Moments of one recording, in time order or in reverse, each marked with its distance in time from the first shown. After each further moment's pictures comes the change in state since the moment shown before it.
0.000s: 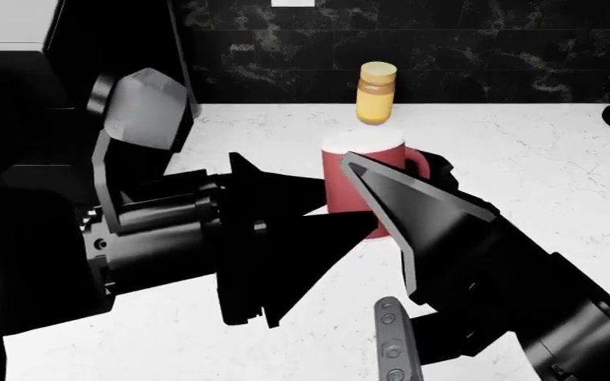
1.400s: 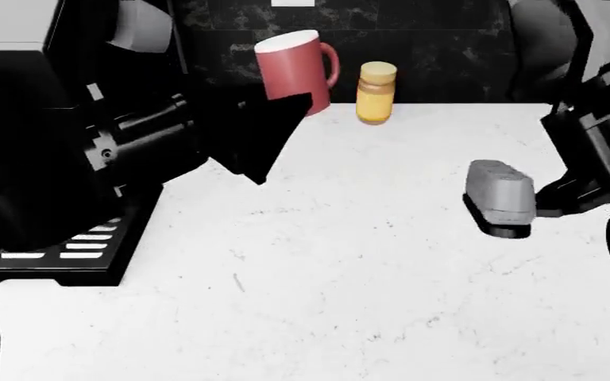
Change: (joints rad) left arm -0.076 -0.006 0.023 -0.139 0.485 0.112 0.162; right arm 0.138 0.097 0.197 0.127 0.393 0.026 -0.034
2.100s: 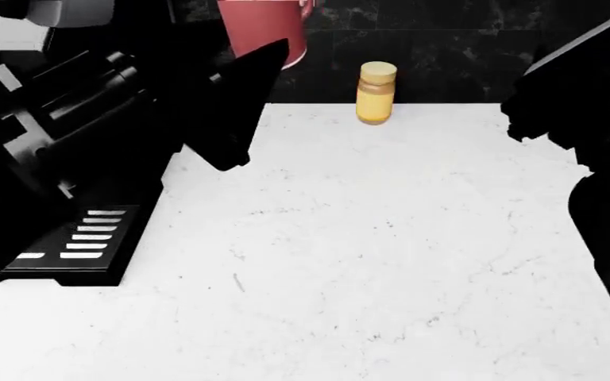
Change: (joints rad) left arm -0.054 -0.066 -0.058 0.254 -0.007 0.025 -0.196; right arm -0.185 -0.258 0.453 0.212 0.977 0.217 -0.031
